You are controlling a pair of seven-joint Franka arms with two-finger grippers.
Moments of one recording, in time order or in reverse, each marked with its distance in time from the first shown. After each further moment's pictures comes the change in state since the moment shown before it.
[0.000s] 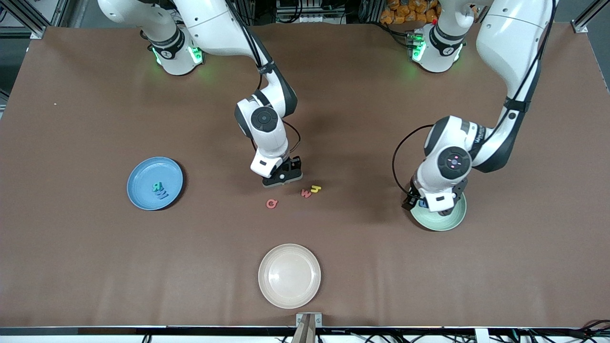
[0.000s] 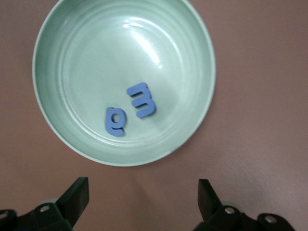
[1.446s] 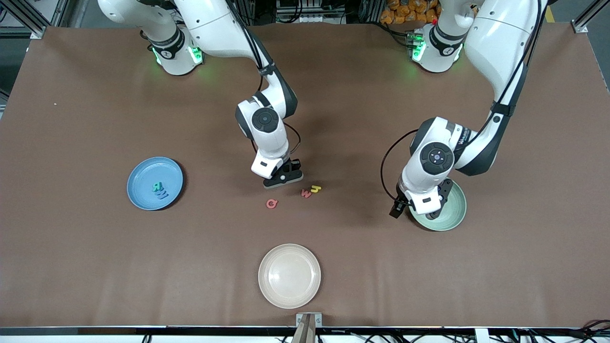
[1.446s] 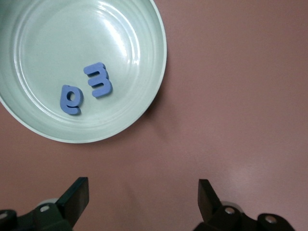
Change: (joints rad) left arm -0.042 0.038 -0.001 0.053 0.001 0.086 -0.146; right arm 0.001 0.010 -0.002 0.009 -0.012 0.014 -0.004
